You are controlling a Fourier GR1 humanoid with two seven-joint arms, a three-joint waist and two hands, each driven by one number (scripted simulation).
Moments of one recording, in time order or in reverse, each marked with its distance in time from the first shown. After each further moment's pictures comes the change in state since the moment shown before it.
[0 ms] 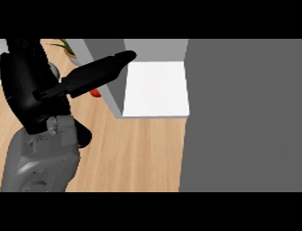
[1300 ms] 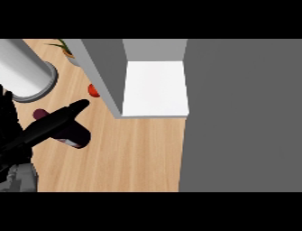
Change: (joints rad) left arm 0.469 0.041 0.084 -0.174 0.221 -0.017 -0.209; right arm -0.090 0.008 0.038 -0.001 0.017 -0.043 0.068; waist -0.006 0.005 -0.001
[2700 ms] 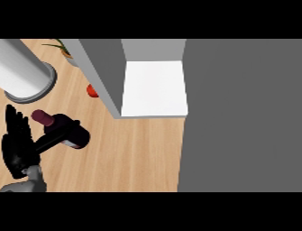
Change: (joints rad) left arm 0.146 -0.020 0.235 0.493 0.533 -0.095 -0.696; right arm 0.053 -0.011 0.009 -0.002 0.009 0.008 -0.049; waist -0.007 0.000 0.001
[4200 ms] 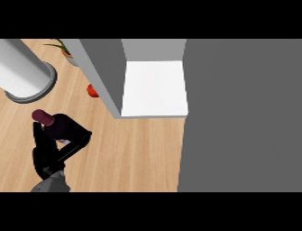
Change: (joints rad) left arm -0.083 -0.071 0.124 0.515 0.377 -0.184 -0.570; right arm -0.018 -0.006 -0.012 0.002 0.000 0.003 0.005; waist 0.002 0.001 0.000
